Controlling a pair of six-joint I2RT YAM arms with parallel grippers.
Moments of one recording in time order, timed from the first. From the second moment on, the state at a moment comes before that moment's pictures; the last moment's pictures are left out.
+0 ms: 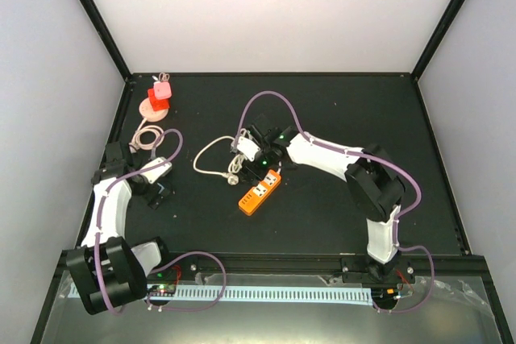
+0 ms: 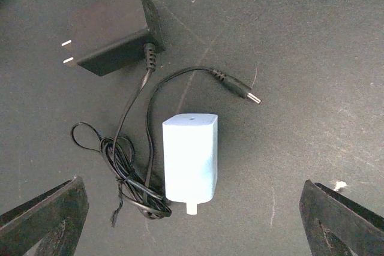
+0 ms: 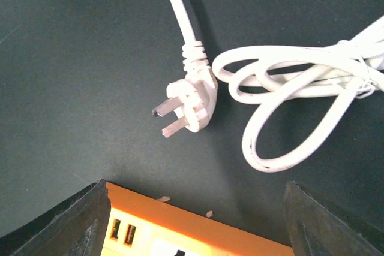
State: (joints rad) left arm 0.34 1.07 0.68 -0.83 0.16 0.92; right arm 0.82 1.92 1.42 -0.59 -0.34 -0.20
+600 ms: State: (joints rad) left arm 0.34 1.01 0.75 -0.94 0.25 0.95; right arm 0.70 2.02 1.45 -0.59 -0.23 -0.20
